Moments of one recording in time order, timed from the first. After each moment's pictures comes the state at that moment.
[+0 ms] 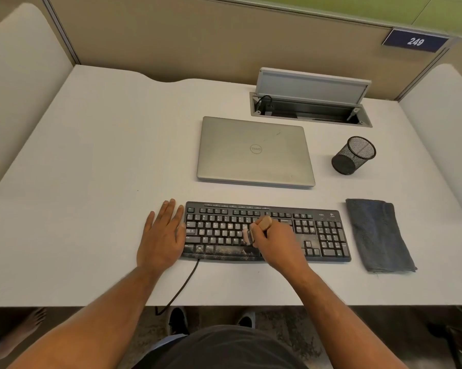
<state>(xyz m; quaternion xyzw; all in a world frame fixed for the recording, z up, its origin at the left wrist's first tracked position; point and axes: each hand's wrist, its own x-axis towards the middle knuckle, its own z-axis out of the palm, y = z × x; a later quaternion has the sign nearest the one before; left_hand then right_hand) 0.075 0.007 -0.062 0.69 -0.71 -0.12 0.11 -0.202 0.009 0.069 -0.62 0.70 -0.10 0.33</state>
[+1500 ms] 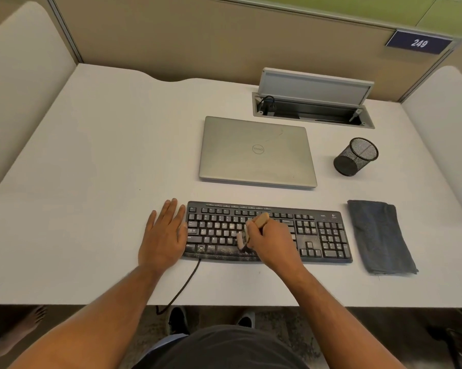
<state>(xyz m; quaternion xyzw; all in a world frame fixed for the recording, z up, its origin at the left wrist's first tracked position) 0.076 0.007 -0.061 0.69 -0.70 -0.13 0.12 -0.187 0.007 0.069 -0.61 0.70 -0.13 0.35</state>
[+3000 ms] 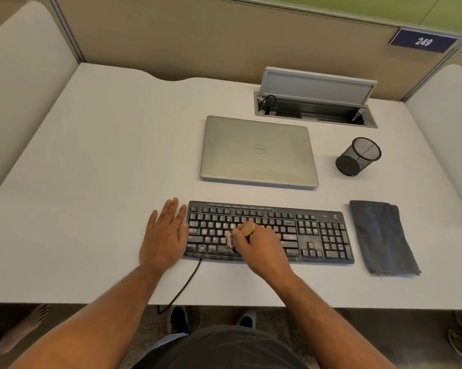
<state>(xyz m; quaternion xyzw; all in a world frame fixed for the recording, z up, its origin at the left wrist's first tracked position) 0.075 0.006 -0.058 0.69 -0.70 -0.13 0.10 -0.169 0.018 0.061 -0.65 0.66 -0.11 0.35</state>
